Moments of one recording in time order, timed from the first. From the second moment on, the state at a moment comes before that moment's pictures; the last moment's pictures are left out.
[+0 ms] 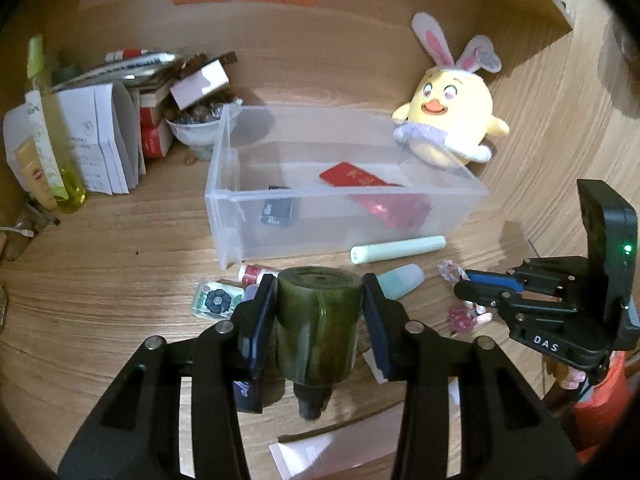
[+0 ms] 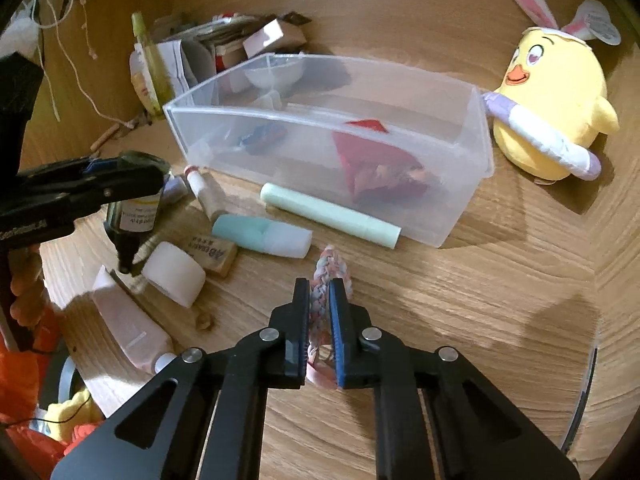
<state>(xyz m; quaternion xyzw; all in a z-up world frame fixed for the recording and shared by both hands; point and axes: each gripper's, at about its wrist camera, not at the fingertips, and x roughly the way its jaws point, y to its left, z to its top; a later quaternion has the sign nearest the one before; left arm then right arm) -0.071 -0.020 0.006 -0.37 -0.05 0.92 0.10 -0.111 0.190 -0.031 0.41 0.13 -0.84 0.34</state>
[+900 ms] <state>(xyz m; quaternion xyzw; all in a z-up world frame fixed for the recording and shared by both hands) -0.055 -0.023 0.048 -0.31 -0.08 0.94 0.10 -0.116 0.212 -0.031 0.43 0.11 -0.83 0.33</state>
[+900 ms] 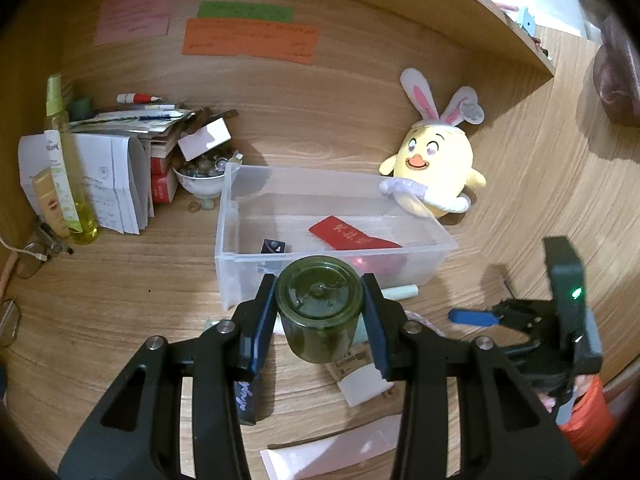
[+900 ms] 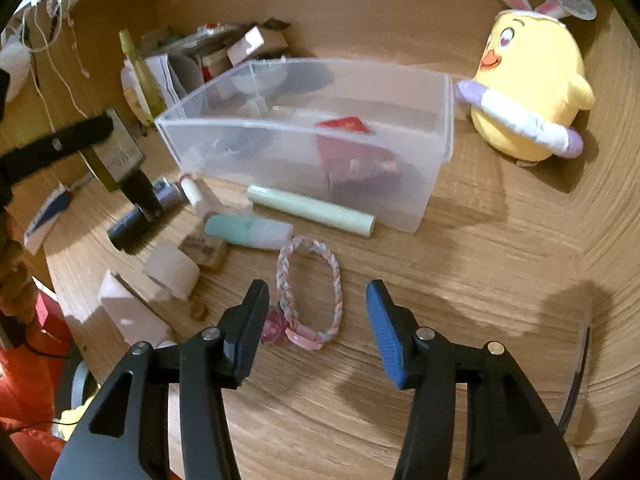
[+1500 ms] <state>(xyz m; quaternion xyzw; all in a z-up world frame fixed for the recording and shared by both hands) -0.069 -0.012 0.077 -0.27 -0.07 0.95 0.11 -0.132 0.179 -0.050 0.42 0.15 -0.84 0.30</state>
